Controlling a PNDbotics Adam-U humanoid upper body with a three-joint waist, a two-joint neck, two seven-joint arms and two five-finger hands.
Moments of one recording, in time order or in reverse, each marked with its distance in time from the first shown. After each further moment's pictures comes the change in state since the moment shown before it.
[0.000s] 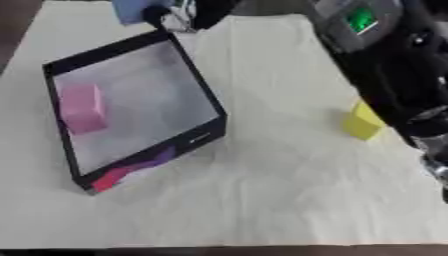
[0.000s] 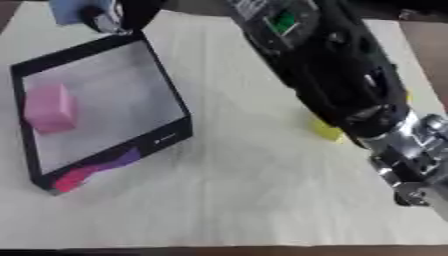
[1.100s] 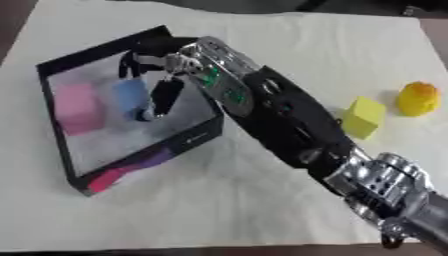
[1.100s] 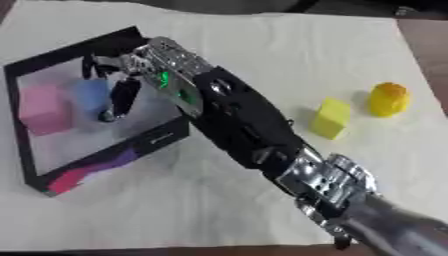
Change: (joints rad) left arm -0.032 0.019 -0.013 -0.029 0.009 0.014 -0.024; right arm 0.094 0.181 0.011 0.347 0.280 -0.219 -0.066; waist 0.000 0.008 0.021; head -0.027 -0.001
